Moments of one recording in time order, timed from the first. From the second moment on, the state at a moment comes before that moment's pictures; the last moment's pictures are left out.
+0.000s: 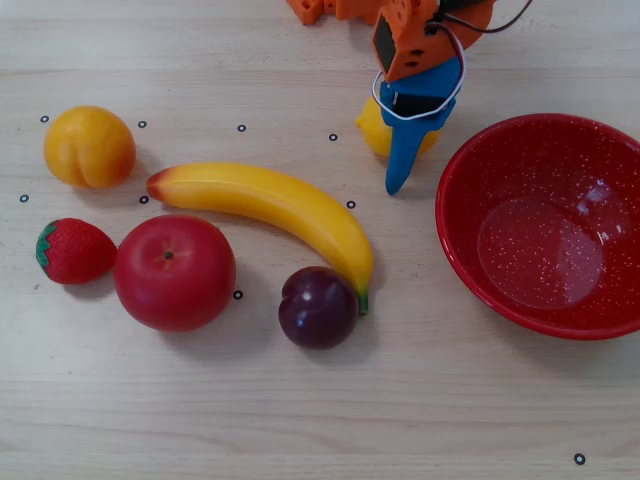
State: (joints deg) arm 20.0 86.3 117.8 71.4 -15.1
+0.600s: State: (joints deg) arm 20.0 86.5 116.9 72.2 -14.9
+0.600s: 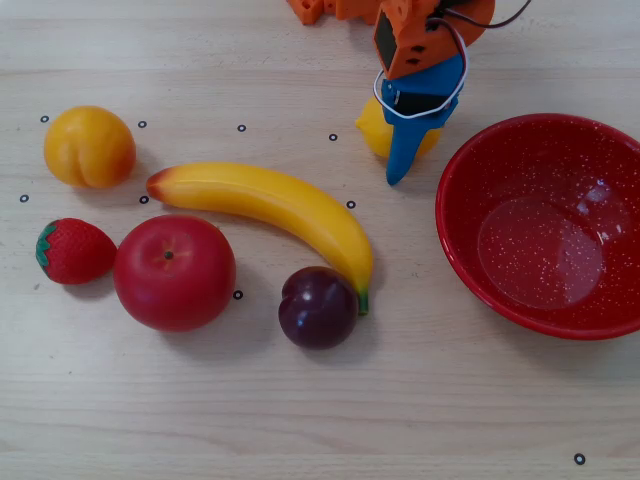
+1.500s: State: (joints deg) arm 19.4 87.2 77.7 103.4 -14.6
